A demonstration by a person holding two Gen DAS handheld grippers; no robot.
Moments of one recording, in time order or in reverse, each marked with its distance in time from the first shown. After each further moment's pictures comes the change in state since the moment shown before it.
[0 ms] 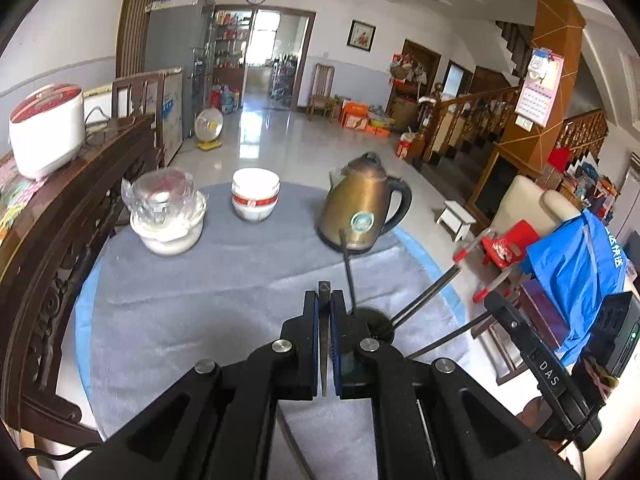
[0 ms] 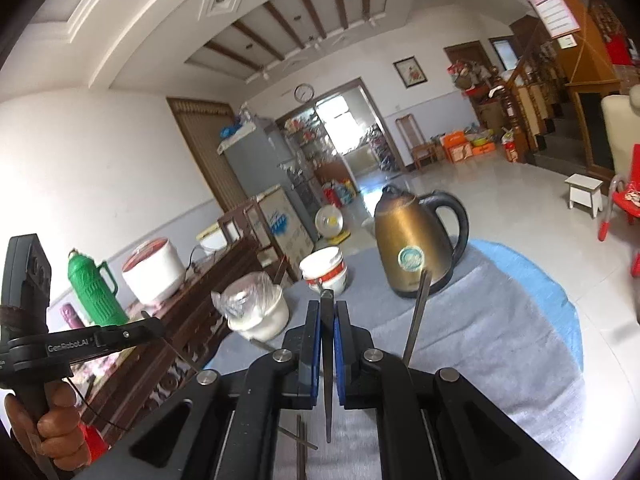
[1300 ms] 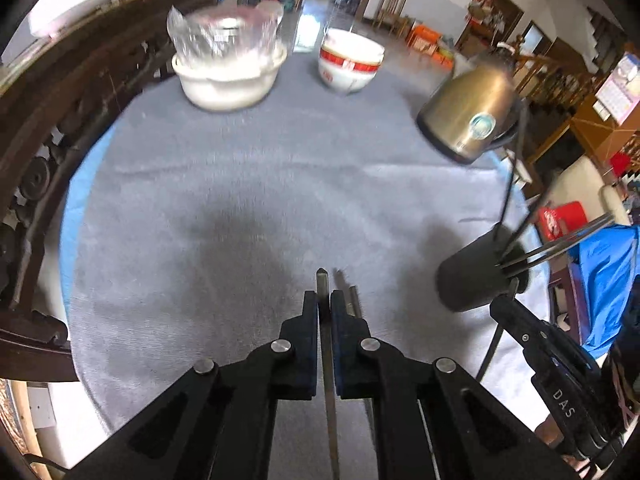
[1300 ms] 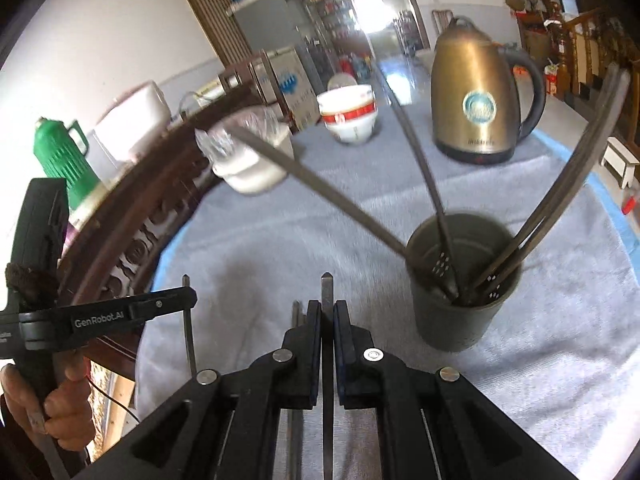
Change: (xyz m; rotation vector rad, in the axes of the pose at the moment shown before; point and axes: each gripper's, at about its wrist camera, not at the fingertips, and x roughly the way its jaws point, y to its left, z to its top) left arm 0.125 0.114 -0.080 -0.208 0.356 0.112; right arm 0.136 0.039 -0.103 -0.147 0.508 0.000
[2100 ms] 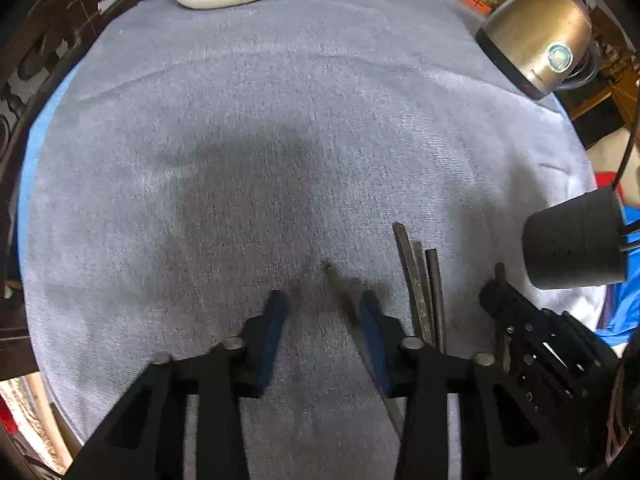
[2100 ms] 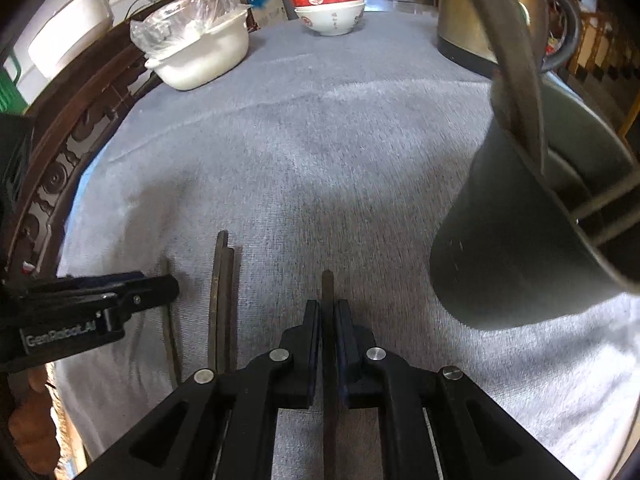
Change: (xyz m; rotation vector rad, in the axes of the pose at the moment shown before) left arm 0.116 0.015 -0.012 -0.013 0.281 0.115; right arm 0.124 -0.005 -0.029 -0.070 0.323 -0.203
